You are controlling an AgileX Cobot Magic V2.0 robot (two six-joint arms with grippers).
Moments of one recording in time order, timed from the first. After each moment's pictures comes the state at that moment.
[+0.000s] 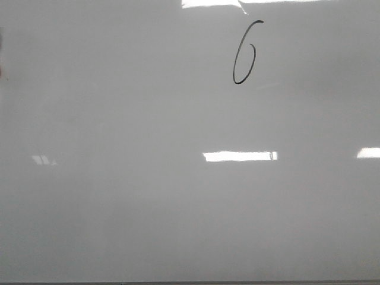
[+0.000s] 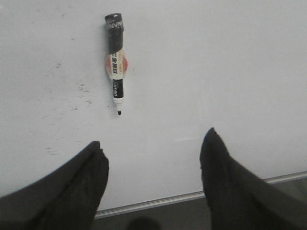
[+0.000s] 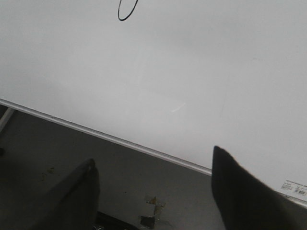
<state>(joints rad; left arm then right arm) -0.36 0.69 -0.93 0.17 0.95 -0.21 0.19 0.66 -1.08 0.13 1.20 -0.07</state>
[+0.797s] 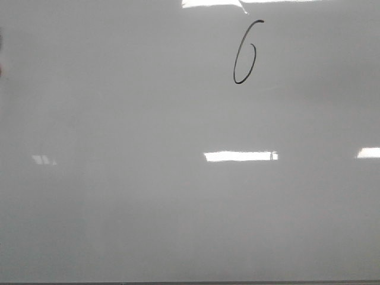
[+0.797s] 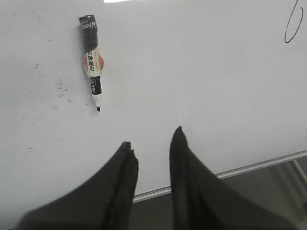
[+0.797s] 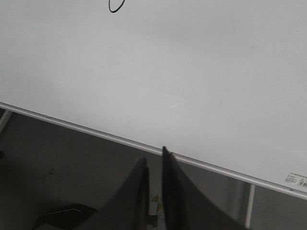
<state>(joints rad) -0.43 0.60 -0.94 0.15 1.01 -0.21 0.19 0.65 -1.02 0.12 1.17 -0.04</state>
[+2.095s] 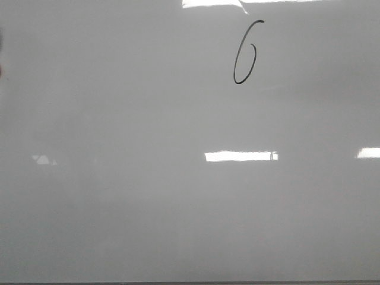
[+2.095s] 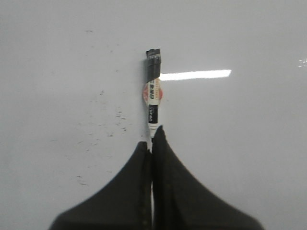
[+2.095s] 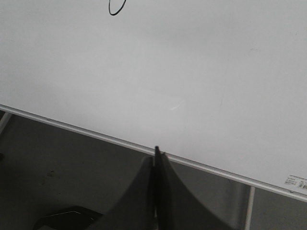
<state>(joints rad) -0.01 0.26 -0.48 -0.09 0.55 0.12 0.19 0.65 -1.02 0.12 1.16 -0.04</state>
